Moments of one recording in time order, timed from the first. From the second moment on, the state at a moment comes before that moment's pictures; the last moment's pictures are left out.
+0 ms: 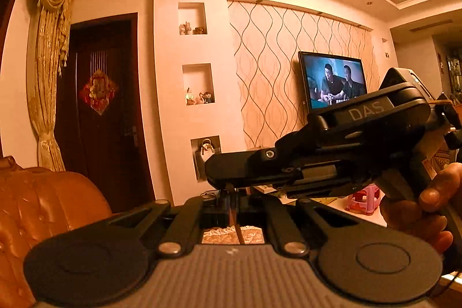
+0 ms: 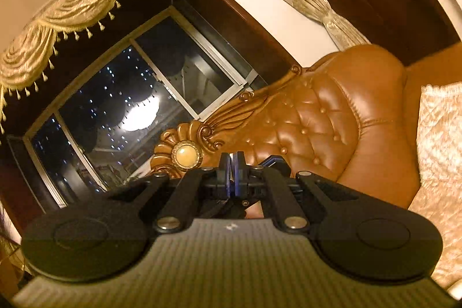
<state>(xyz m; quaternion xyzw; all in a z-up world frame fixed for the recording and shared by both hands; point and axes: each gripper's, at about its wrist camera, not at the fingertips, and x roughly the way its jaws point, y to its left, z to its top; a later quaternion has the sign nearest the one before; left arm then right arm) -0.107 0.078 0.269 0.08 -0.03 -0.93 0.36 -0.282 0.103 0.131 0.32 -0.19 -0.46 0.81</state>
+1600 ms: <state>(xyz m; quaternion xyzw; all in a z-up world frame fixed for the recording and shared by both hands) 0.006 0.091 -0.128 0.55 0.25 -0.72 0.33 -0.197 0.170 -0.061 0.47 0.01 -0.53 0.71</state>
